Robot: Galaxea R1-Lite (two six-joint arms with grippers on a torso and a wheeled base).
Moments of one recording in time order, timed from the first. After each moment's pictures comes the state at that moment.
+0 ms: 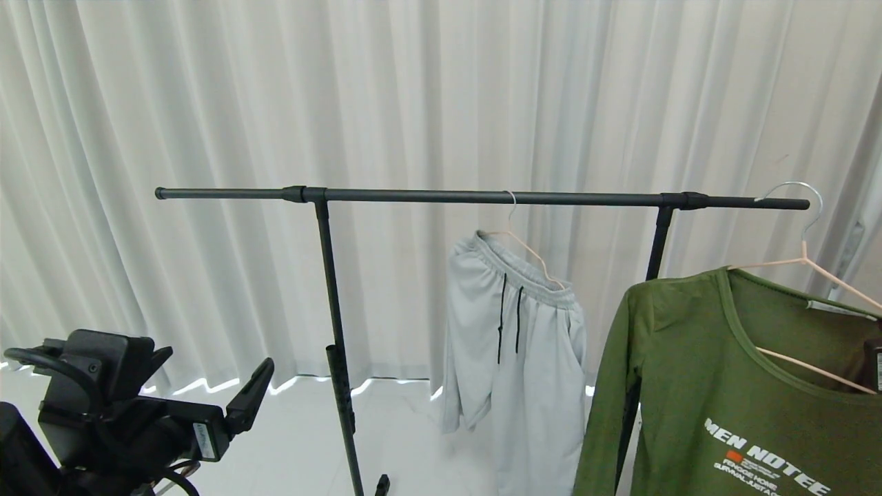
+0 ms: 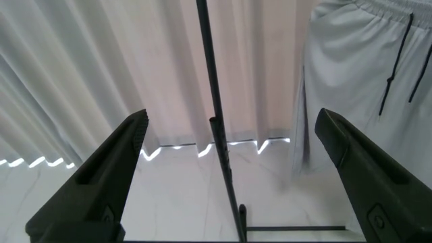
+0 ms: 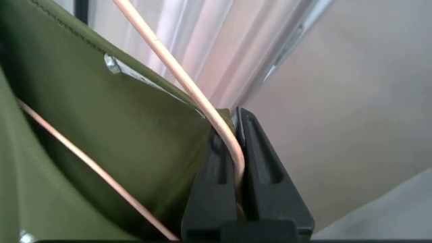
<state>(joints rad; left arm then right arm) -0.39 1.35 0.00 -1.20 0.37 0.15 -0.05 1.26 -0.31 -0.81 -0.29 -0.32</state>
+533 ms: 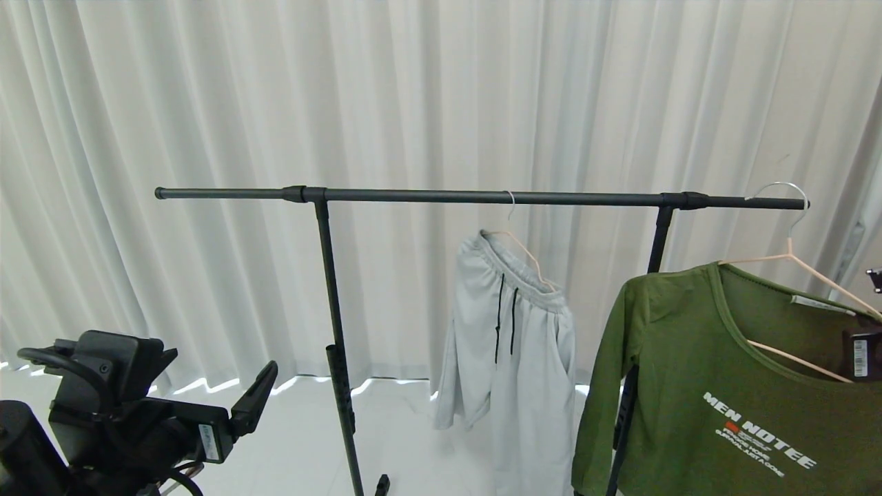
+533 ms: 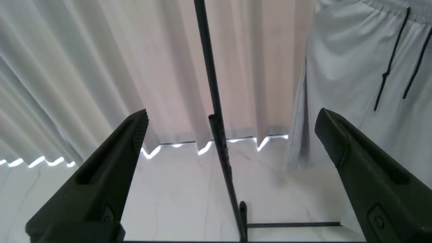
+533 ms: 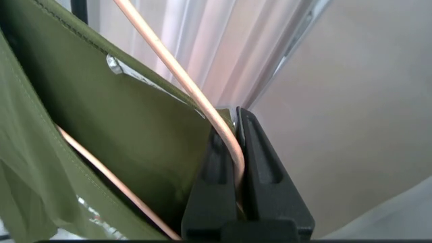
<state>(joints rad) -0.39 1.37 0.00 -1.20 0.37 0.15 -0.05 1.37 -0.35 -0.84 -0.29 -0.27</state>
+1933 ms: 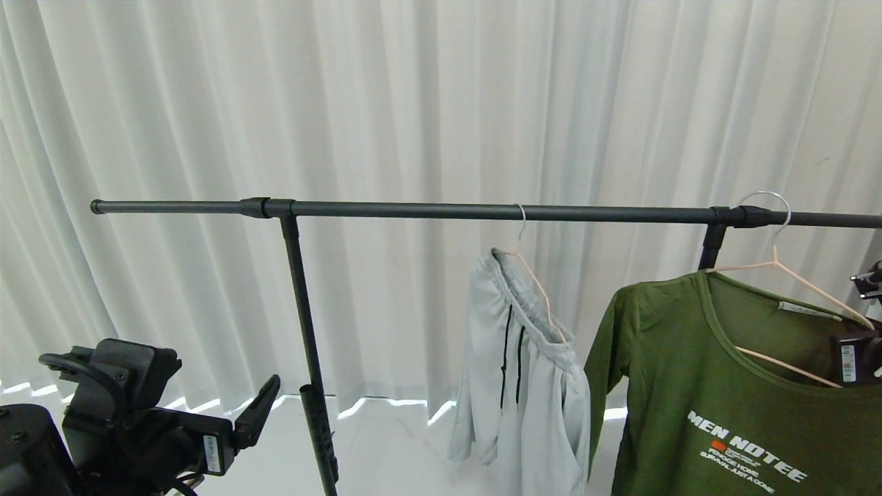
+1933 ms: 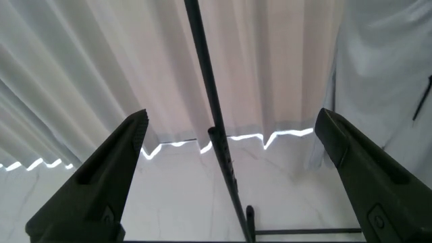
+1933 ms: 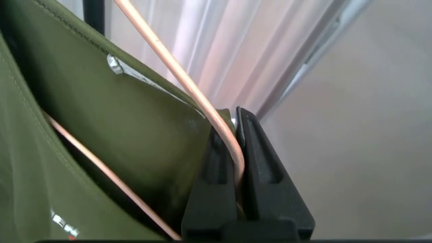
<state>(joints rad) -0.40 1.36 0.00 -1.13 0.37 0.16 -0.02 1.38 -0.34 -0.84 -0.29 -0.28</state>
